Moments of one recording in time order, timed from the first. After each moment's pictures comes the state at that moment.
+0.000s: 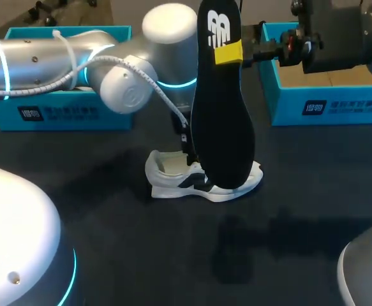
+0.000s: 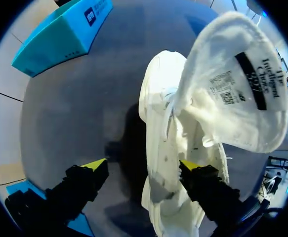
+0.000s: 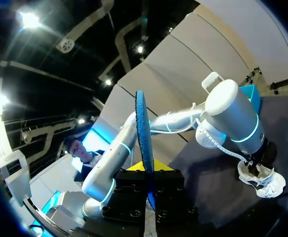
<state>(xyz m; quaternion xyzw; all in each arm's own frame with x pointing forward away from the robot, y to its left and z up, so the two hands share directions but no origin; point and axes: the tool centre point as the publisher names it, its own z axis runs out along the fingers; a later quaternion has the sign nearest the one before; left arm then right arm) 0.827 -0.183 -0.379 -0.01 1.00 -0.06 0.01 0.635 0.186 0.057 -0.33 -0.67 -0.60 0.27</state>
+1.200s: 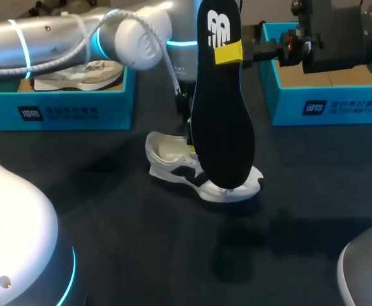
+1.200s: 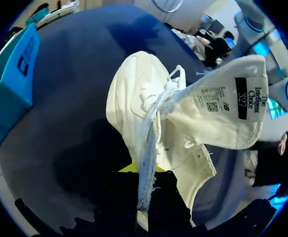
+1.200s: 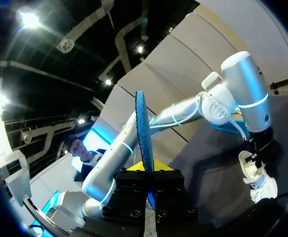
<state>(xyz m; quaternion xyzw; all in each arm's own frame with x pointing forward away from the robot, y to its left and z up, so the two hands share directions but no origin) 0.801 -0.192 -0.335 0.26 0.95 -0.07 -0.16 0.635 0.186 0.057 -0.33 -0.67 -0.60 0.27</state>
